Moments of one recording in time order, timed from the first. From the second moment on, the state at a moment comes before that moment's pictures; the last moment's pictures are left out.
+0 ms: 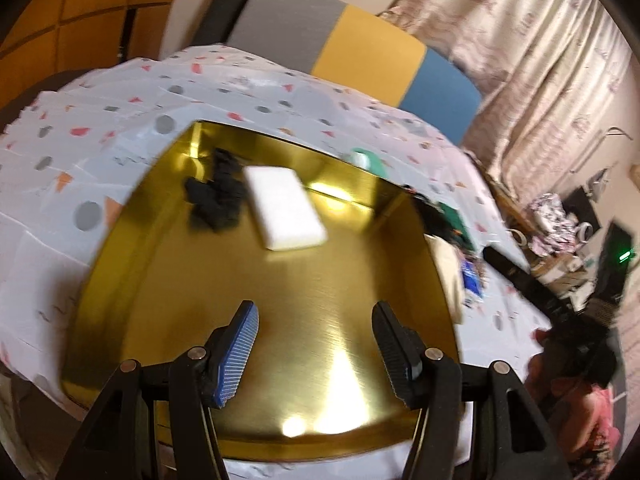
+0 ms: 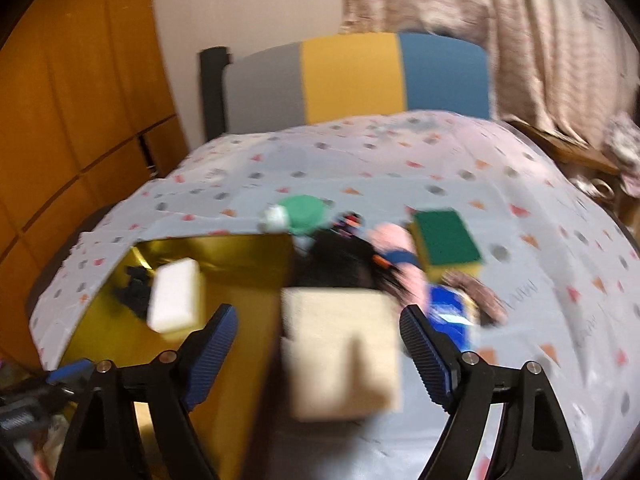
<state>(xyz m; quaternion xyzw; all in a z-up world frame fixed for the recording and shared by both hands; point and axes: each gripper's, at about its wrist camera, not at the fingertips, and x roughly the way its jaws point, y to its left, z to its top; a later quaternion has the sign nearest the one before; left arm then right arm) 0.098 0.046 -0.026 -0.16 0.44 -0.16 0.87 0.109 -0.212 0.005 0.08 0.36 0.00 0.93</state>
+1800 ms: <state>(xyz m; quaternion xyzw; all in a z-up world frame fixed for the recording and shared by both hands) 0.042 -0.089 -0.011 -0.07 0.44 -0.25 0.86 0.100 -0.363 -0.082 0.10 0.43 -0.11 0.89</state>
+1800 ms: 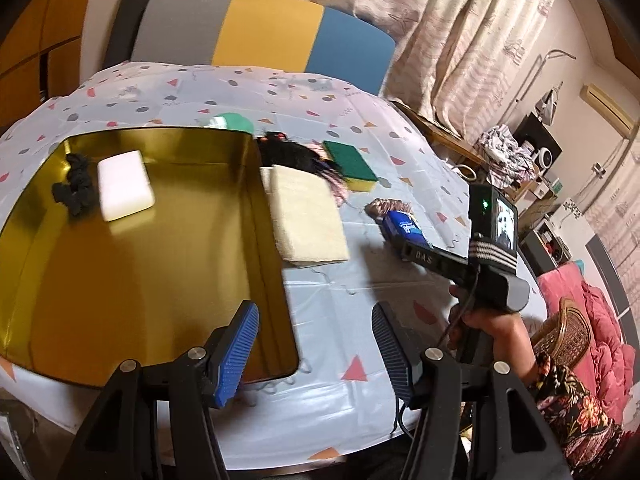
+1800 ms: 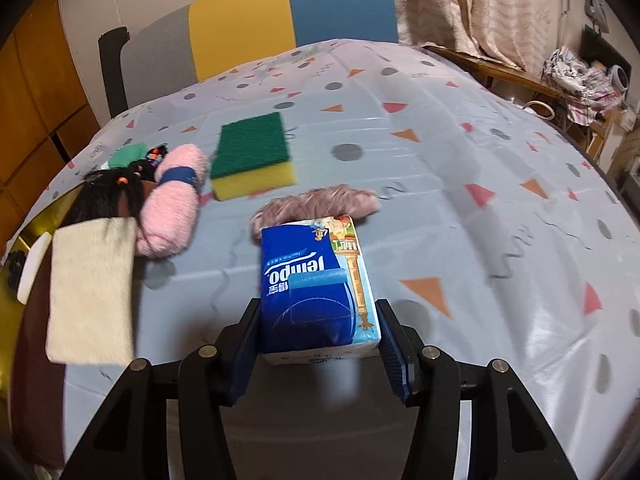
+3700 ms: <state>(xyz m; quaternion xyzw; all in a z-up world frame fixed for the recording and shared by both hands) 0.161 -0.232 -0.074 0.14 0.44 -0.09 0.88 0.066 -0.386 -0.091 0.12 0.37 -0.12 0.91</state>
